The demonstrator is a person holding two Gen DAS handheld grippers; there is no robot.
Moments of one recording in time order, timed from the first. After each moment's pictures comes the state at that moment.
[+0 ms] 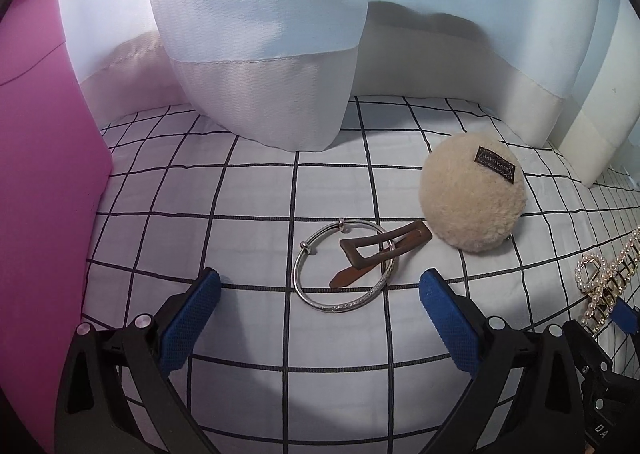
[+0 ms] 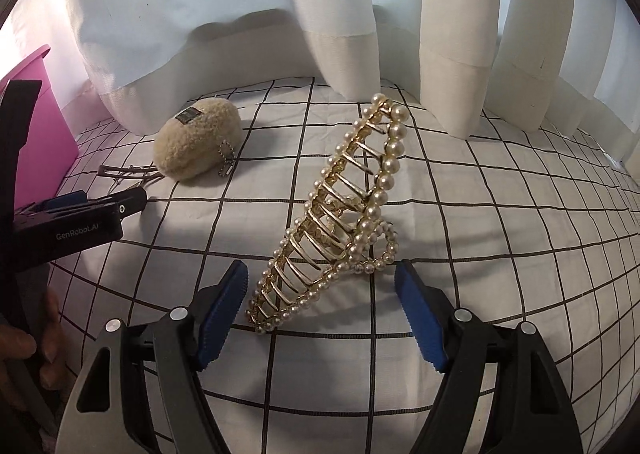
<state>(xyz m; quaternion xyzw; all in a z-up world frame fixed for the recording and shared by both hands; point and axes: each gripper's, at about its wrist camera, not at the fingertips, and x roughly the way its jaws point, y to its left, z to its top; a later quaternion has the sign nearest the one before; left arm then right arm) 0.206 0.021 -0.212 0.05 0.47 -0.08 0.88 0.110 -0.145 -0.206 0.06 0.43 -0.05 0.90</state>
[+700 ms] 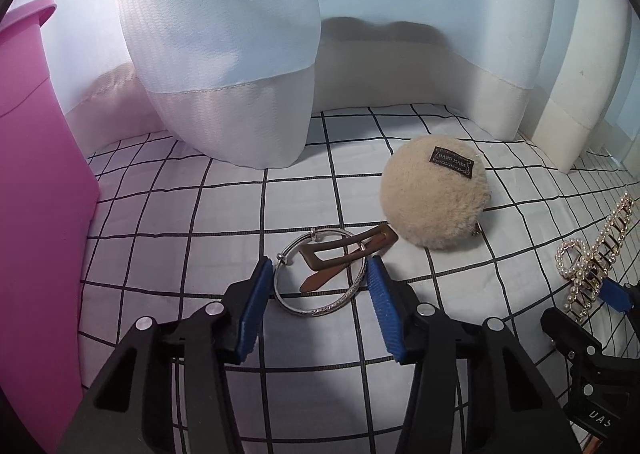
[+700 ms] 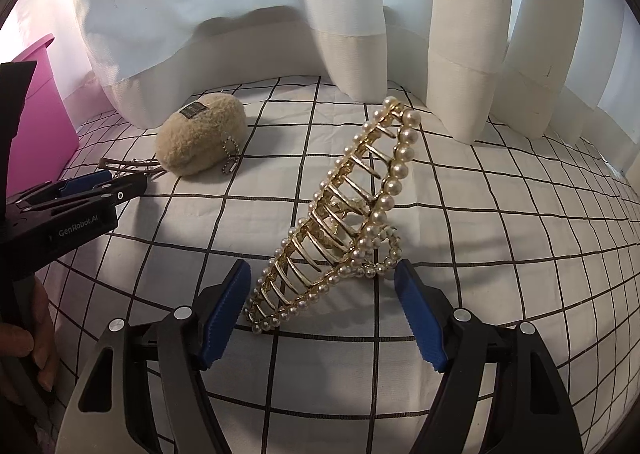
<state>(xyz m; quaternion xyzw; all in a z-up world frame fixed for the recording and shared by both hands) 0.199 0.001 -0.202 0.08 0.44 -0.12 0.89 0.114 -0.143 -0.210 0.05 0.43 -0.04 0.90</state>
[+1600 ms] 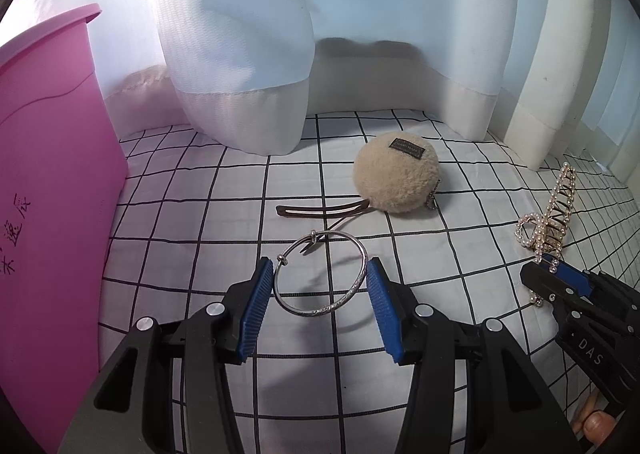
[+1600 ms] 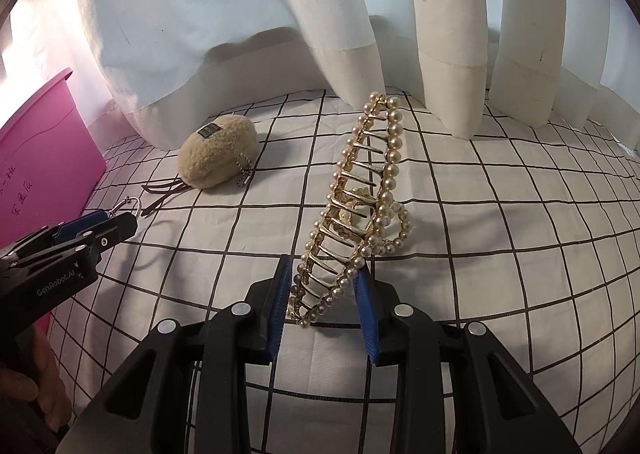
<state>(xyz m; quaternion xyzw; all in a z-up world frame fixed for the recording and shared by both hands) 0.140 0.014 -0.172 0.06 0.43 -0.11 0.89 0.080 -0.172 -0.196 0.11 0.40 0.00 0.91</state>
